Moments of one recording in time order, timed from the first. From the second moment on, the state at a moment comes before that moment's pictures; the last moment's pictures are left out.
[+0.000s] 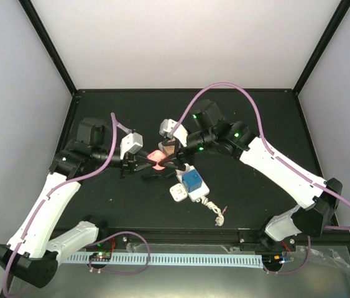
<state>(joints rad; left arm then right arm) -0.34 0.96 1.10 -0.81 1.03 0.41 0.84 1.47 1.53 -0.74 -0.62 -0.28</state>
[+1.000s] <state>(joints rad) 0.09 1.39 1.09 -0.58 0.12 0.66 0.80 1.38 1.44 -0.73 -0.59 -0.29</state>
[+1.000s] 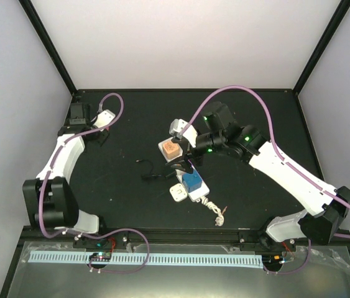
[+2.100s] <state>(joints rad) 0.11 1.86 1.12 -0.16 -0.37 0.77 0.80 1.39 1.44 -0.73 -0.59 -0.29</state>
